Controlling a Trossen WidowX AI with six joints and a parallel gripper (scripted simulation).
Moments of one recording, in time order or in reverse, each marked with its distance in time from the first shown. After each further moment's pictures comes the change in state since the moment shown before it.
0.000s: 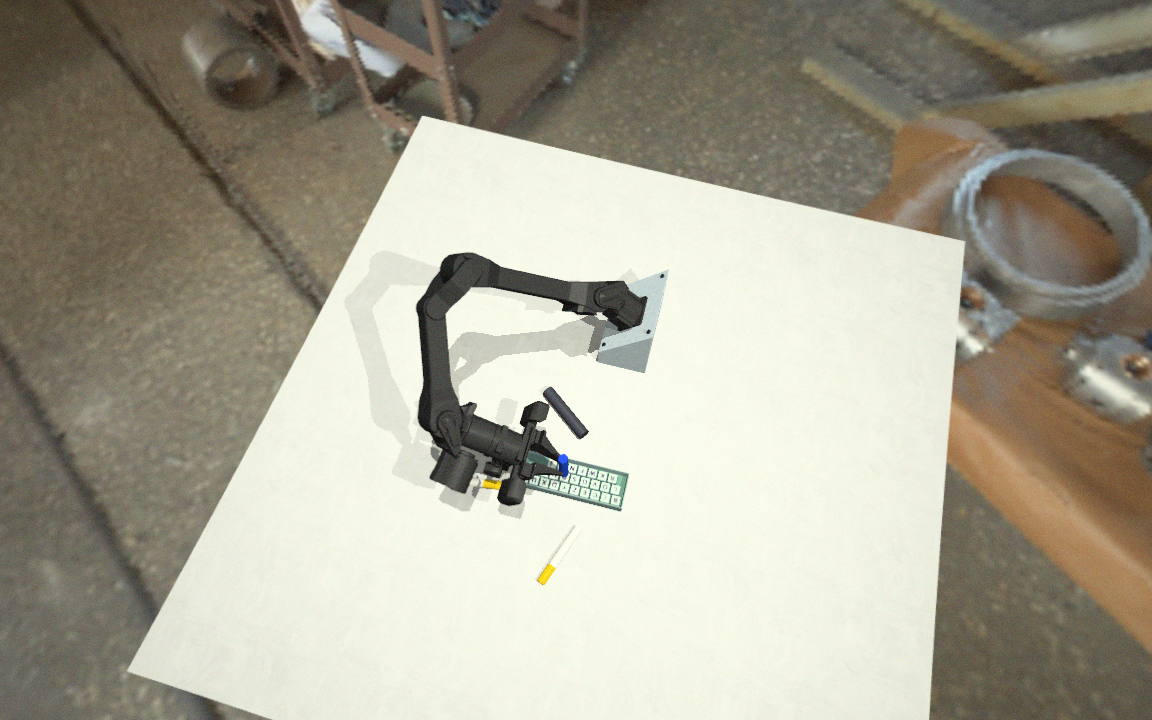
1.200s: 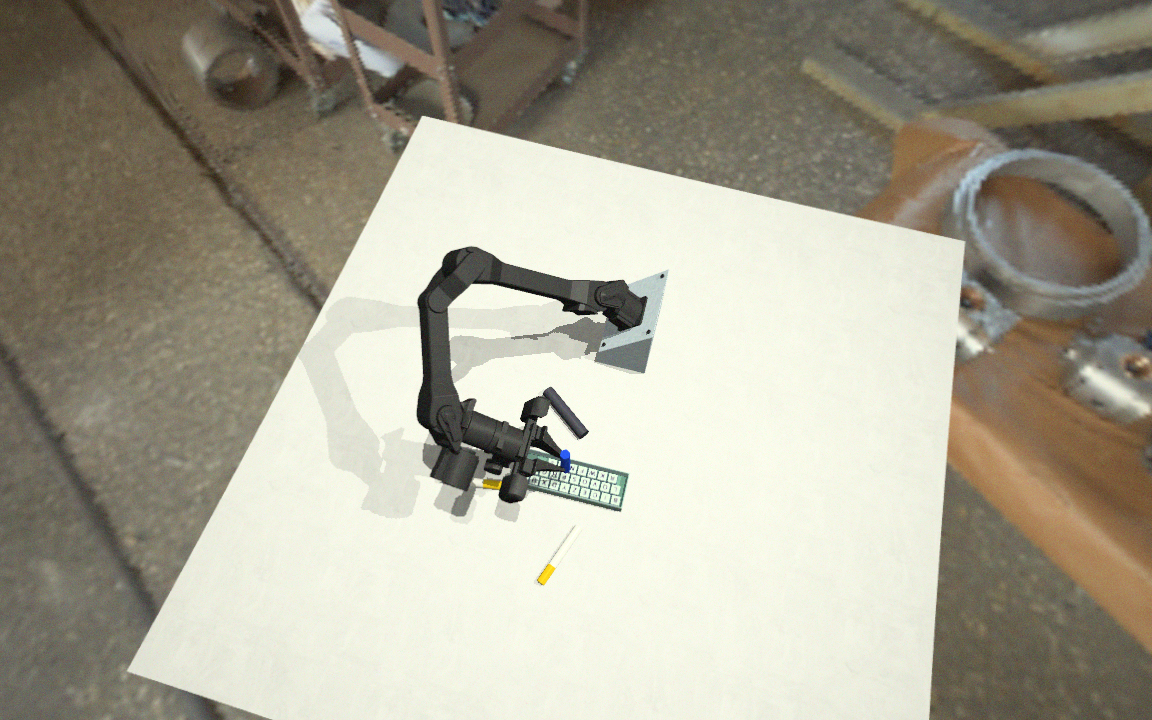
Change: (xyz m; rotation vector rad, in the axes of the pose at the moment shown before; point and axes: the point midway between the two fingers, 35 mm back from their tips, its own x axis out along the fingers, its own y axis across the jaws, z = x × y) arm -0.009 -0.001 -0.023 -0.010 0.000 -0.014
